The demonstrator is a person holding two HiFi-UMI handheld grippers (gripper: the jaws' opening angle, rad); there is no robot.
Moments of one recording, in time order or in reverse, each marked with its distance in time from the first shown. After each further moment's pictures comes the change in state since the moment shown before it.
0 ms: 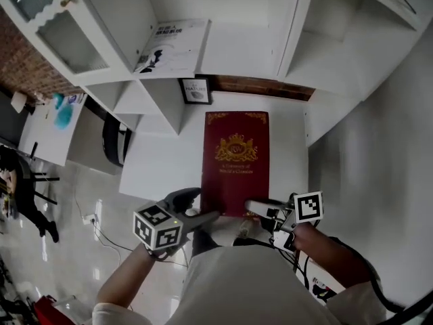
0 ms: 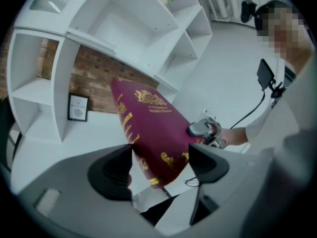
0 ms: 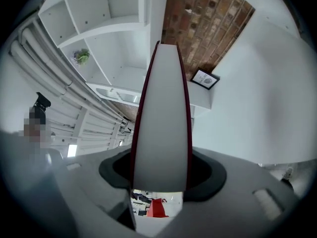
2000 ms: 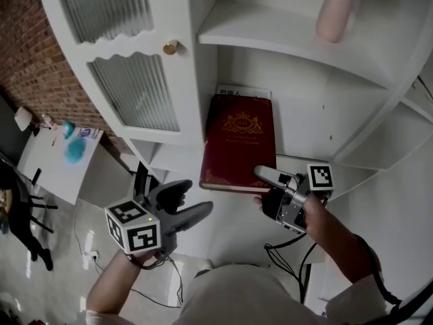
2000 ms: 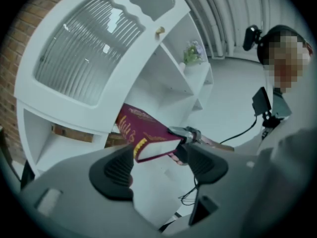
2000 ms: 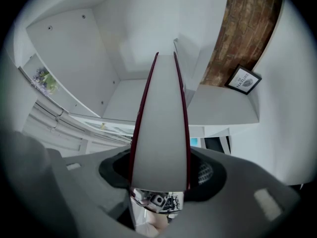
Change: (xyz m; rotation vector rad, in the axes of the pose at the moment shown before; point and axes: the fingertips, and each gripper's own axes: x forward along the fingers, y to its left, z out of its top) left arm -0.199 0.153 0.222 0.064 -0.291 -0.030; right arm 0.222 0.133 0.218 0.178 -0.160 0.093
